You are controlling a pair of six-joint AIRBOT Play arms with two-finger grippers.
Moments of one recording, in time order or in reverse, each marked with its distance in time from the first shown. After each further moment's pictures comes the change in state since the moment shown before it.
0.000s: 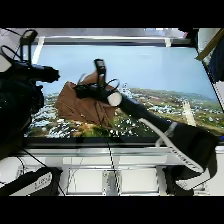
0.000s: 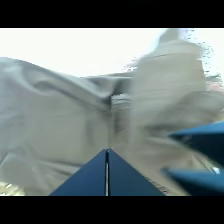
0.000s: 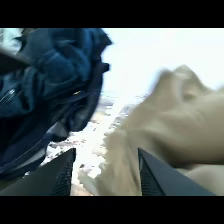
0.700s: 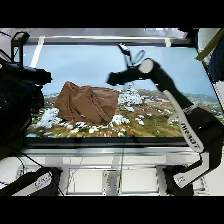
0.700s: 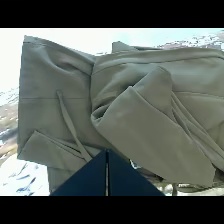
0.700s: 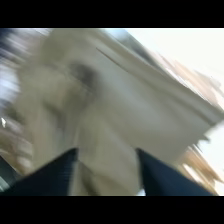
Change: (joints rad) left arm 0.039 0.016 -0.001 0.051 -0.045 0.009; right arm -0.492 -0.009 0.171 -0.322 0.884 0.248
